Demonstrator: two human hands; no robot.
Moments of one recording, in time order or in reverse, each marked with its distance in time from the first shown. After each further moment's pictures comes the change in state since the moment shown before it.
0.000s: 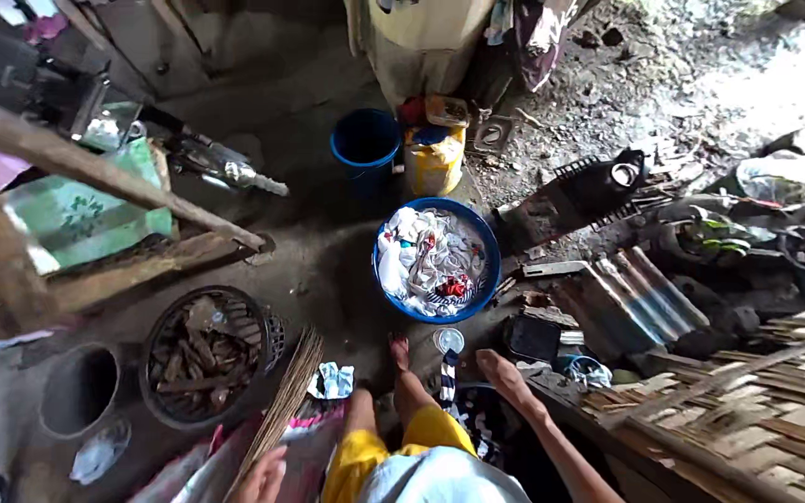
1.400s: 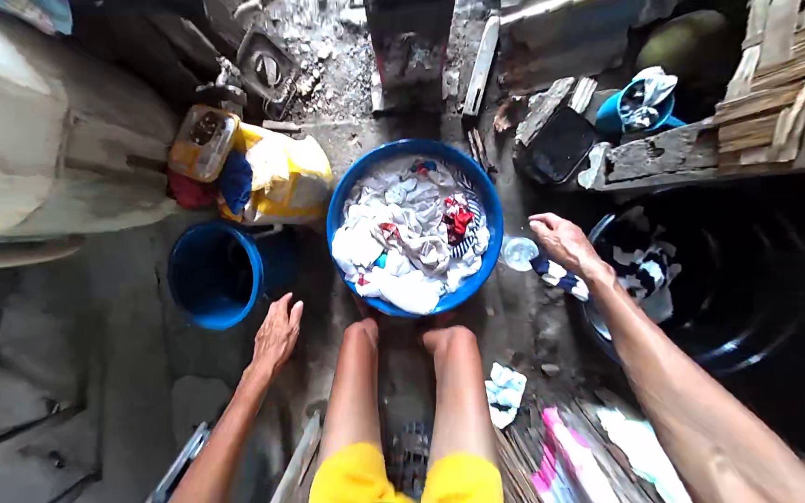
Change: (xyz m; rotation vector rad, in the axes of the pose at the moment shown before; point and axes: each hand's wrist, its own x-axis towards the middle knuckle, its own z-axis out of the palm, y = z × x) left_hand 0.625 0.378 0.053 1.302 -0.382 0.699; right_hand 0.217 0.034 -0.001 0.884 0.620 0.558
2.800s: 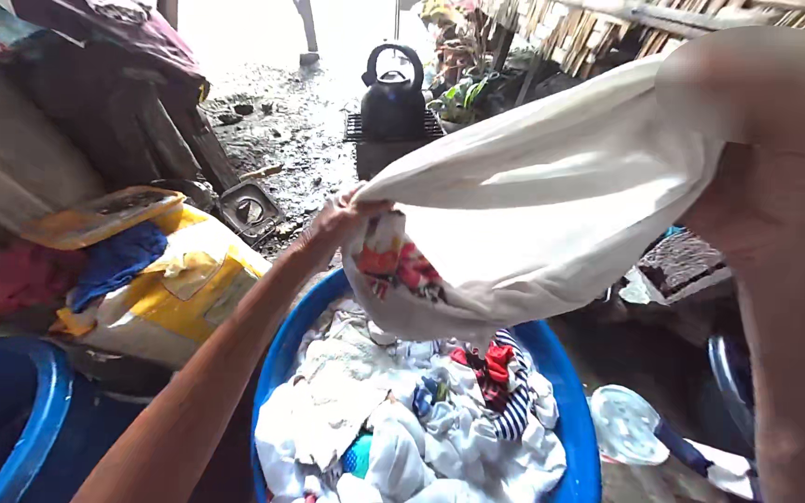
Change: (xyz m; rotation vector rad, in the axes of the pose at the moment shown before) left_hand 0.240 0.167 0.033 -0.783 0.205 1.137; right_hand 0.010 -0.070 0.066 0.824 0.488 -1.183
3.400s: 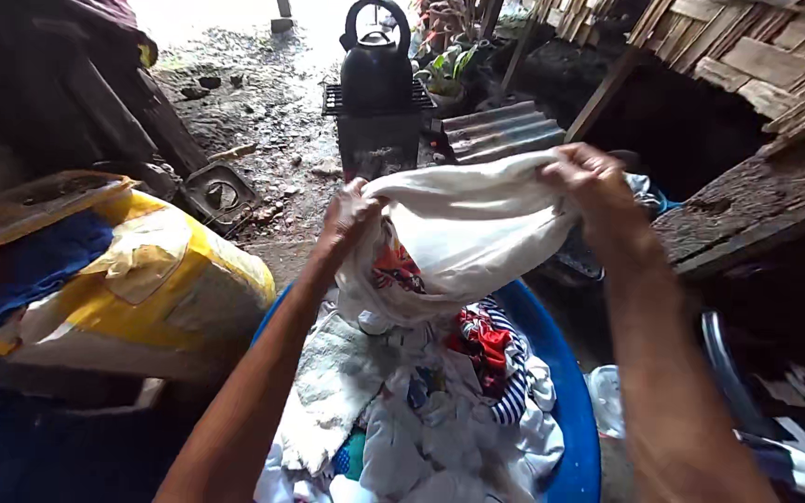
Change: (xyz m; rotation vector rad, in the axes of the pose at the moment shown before) left_hand 0.056 -0.083 0.027 0.399 0.130 -0.110; right_hand -0.003 0.139 -0.020 -0.478 0.097 0.244
